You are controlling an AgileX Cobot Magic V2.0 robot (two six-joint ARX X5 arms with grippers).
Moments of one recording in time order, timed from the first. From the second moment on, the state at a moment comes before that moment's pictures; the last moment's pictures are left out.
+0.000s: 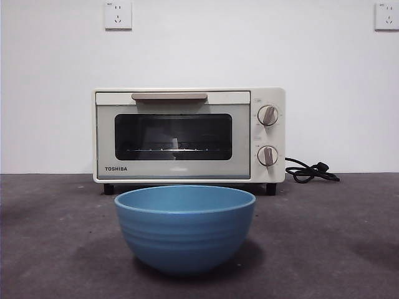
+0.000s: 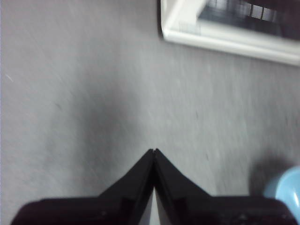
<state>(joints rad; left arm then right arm) 0.03 0.86 0.87 -0.82 0.22 -0.17 -0.08 0.86 0.96 -1.06 -0.23 0.17</state>
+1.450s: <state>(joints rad) 0.02 0.95 0.88 -0.87 0.37 -0.07 0.27 1.40 0.97 -1.14 -0.05 0.12</state>
